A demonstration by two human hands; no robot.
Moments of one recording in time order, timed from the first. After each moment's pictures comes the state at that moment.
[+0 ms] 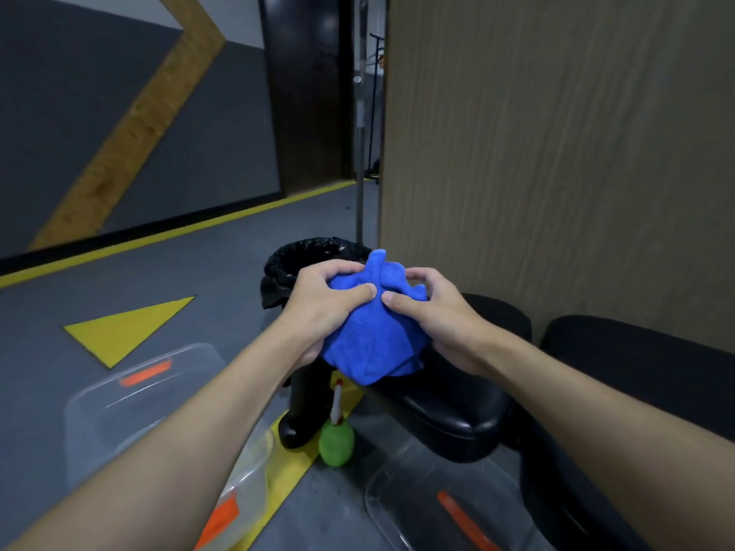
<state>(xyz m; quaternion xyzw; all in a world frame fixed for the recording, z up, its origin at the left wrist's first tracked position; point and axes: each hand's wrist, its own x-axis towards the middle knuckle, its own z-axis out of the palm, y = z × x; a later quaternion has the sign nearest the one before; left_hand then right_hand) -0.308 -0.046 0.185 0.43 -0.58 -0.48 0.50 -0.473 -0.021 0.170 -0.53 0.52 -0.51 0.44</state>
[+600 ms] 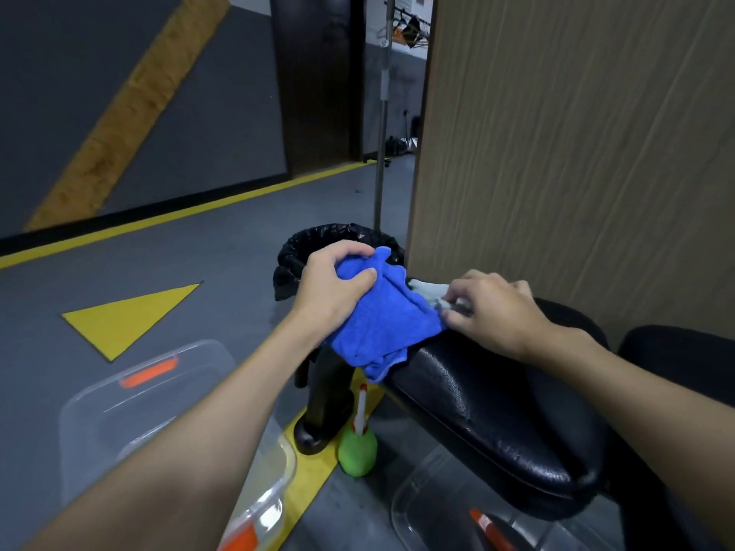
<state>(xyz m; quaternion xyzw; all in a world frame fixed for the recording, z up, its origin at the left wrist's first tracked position) -0.271 -0.145 0.150 0.43 -0.68 -0.31 0.51 -0.494 -0.092 0.151 -0.72 0.68 -0.16 -0.03</state>
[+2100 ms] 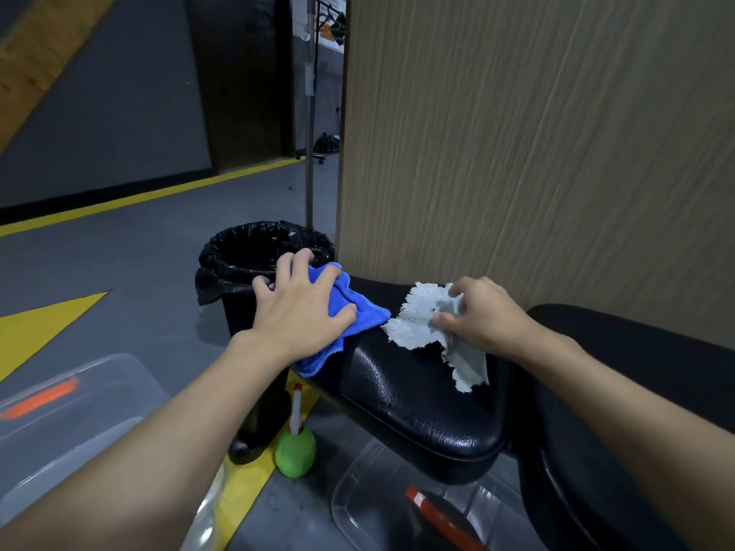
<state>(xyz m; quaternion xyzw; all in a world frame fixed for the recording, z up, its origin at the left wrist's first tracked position) -0.318 -0.134 0.124 0.52 -0.83 0.05 0.21 -0.544 -0.036 0.162 -0.59 0.78 -0.19 0.06</state>
